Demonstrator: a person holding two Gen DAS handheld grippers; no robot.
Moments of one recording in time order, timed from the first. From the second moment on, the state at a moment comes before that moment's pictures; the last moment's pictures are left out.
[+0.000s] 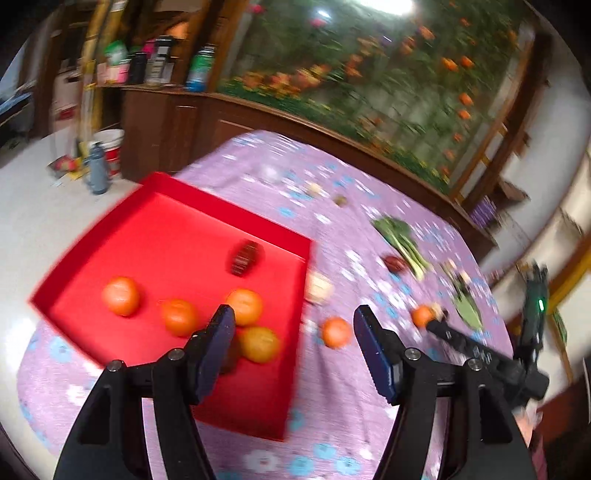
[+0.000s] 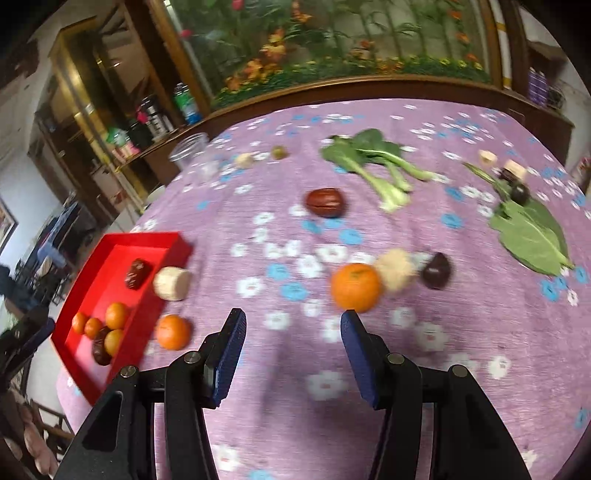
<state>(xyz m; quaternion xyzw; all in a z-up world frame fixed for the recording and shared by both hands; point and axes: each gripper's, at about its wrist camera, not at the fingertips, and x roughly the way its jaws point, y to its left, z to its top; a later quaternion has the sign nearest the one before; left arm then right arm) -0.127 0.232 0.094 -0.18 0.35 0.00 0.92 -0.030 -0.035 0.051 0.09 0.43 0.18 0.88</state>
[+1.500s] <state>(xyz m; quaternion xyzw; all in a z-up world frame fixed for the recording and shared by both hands) -0.036 0.131 0.015 0.00 0.43 -0.05 0.90 0.020 -0.041 0.020 0.07 0.44 0.15 0.88</state>
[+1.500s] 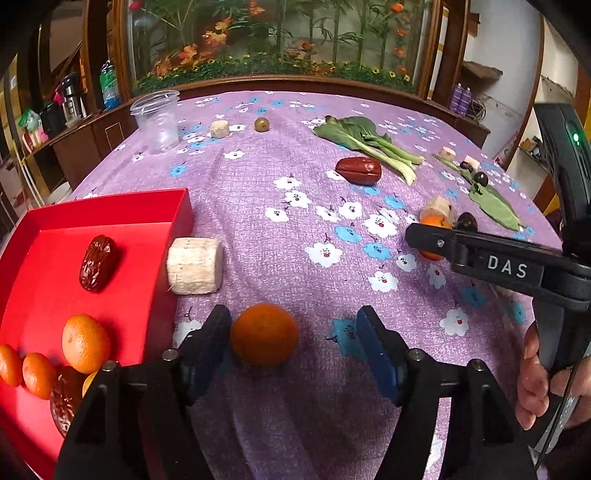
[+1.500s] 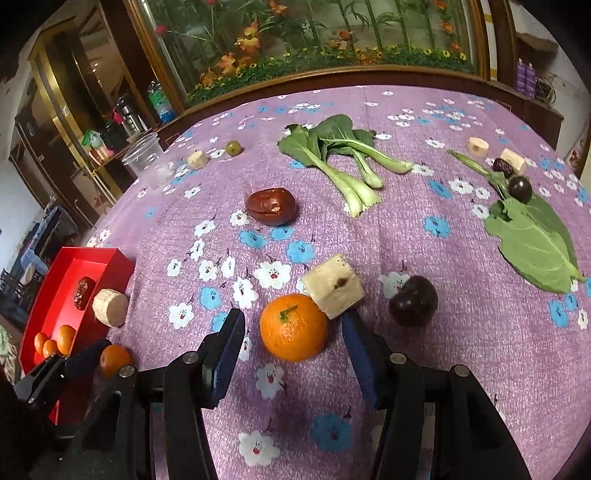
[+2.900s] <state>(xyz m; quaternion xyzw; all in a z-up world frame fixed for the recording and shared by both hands) -0.095 0.178 0.084 -0.10 0.34 -0.02 0.93 -0.022 -0.063 0.046 0.12 0.37 0.16 0.91</state>
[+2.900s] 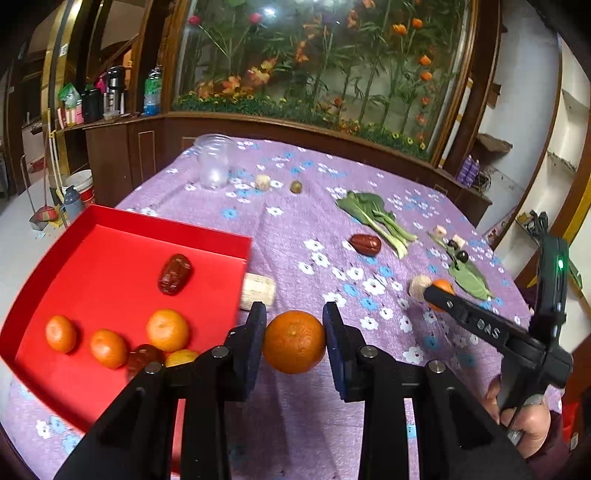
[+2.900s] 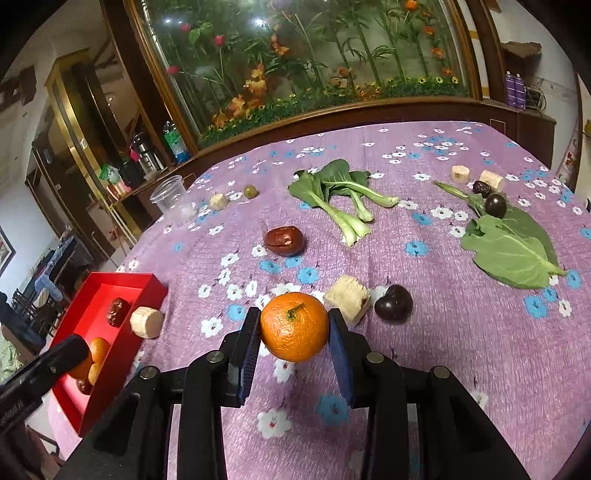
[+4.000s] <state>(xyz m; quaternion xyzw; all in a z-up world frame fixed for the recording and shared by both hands) -0.126 0.348 0.064 -0.24 0.32 0.10 0.91 -0.037 0.152 0.063 0.01 0.44 0.32 0.84</state>
